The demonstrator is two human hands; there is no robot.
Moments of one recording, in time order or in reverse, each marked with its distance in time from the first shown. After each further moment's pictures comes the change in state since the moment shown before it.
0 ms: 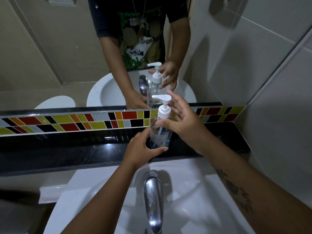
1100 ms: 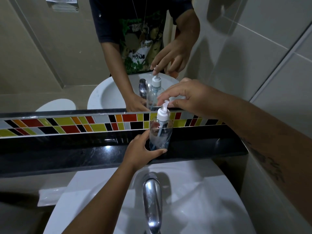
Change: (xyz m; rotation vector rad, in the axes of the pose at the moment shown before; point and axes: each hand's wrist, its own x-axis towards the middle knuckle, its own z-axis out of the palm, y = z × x) left_hand 0.000 -0.004 0.000 -0.013 -0.009 0.010; right_hand 0.032 -0.083 -0.040 -0.856 -0.322 -0.166
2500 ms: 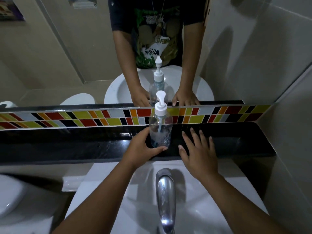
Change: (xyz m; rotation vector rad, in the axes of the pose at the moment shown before) left_hand -0.013 -0.016 -0.032 0.010 0.061 -0.009; right_hand -0.050 0.087 0.219 -0.374 0.207 0.431
